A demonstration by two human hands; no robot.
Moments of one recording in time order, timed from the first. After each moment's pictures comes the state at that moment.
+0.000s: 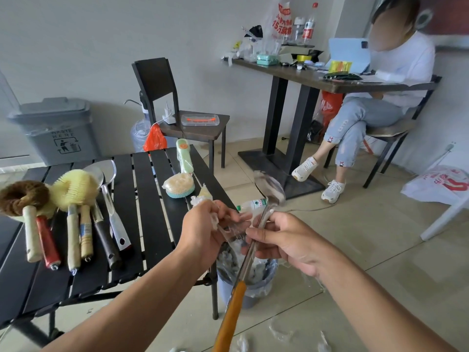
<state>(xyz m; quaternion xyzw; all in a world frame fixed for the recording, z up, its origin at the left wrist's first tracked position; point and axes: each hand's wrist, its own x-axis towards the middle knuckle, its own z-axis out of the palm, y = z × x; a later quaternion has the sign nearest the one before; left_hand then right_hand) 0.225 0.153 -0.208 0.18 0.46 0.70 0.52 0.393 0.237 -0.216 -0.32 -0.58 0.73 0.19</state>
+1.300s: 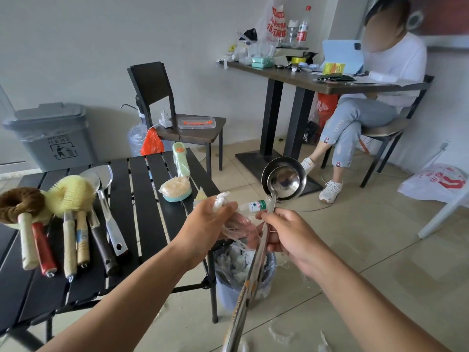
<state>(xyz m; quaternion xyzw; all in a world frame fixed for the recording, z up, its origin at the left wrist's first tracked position) 0.214 0.154 -0.205 0.43 0.56 0.56 0.43 0.394 0.242 -0.219 -0.41 -0.58 0.65 0.27</state>
